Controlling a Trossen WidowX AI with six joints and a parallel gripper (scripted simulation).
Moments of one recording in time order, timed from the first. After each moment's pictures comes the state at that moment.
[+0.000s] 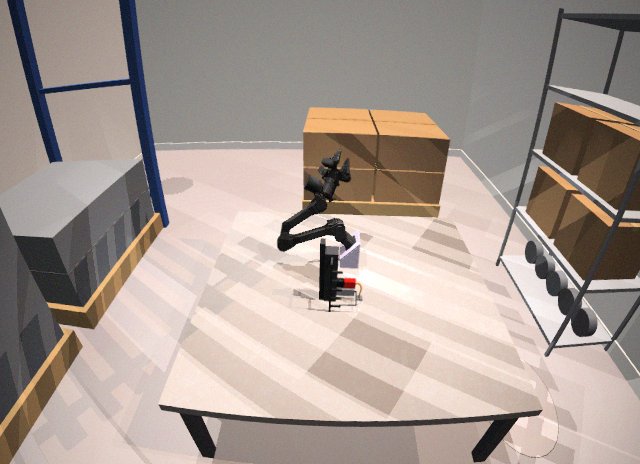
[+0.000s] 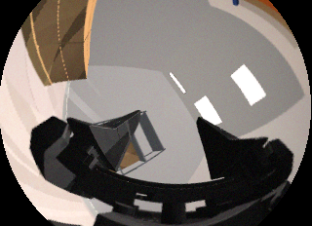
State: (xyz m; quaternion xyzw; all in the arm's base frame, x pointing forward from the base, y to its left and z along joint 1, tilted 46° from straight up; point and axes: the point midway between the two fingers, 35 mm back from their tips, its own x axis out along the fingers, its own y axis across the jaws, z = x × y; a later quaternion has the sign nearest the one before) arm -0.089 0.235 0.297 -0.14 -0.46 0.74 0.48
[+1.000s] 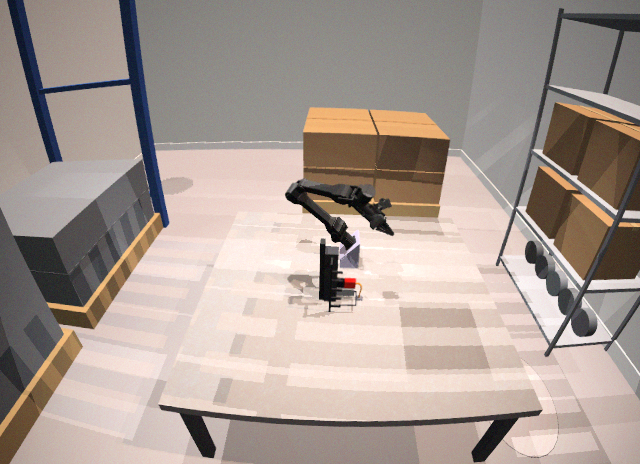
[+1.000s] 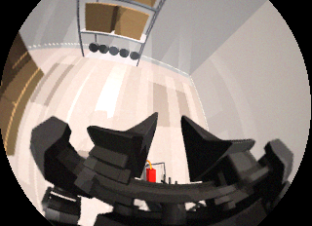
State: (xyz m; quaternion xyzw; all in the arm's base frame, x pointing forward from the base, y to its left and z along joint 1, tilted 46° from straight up) arm 0.226 0.223 0.059 -0.60 0.32 0.43 0.59
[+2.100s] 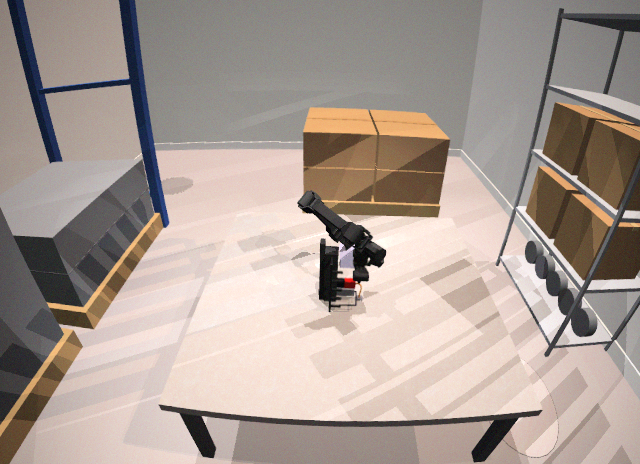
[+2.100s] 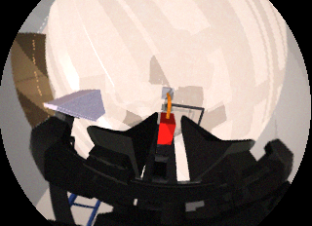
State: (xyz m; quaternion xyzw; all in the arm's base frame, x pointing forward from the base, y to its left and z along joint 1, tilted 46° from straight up) arm 0.275 0.019 0.007 -0.62 0.68 0.24 0.30
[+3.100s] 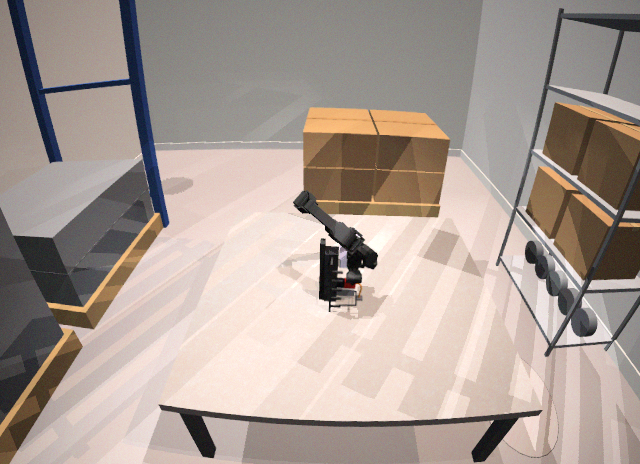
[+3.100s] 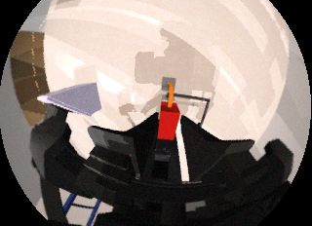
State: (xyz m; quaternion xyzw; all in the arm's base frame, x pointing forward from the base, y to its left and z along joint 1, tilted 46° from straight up) arm 0.273 -0.006 0.018 -0.62 0.68 0.24 0.30
